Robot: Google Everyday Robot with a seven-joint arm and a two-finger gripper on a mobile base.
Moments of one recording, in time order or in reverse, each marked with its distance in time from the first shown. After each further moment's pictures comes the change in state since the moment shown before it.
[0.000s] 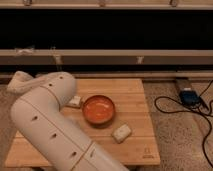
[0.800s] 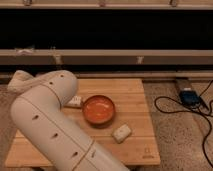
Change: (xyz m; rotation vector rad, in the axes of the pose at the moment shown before) arm 0.009 -0.003 -0.005 0.009 -0.005 0.016
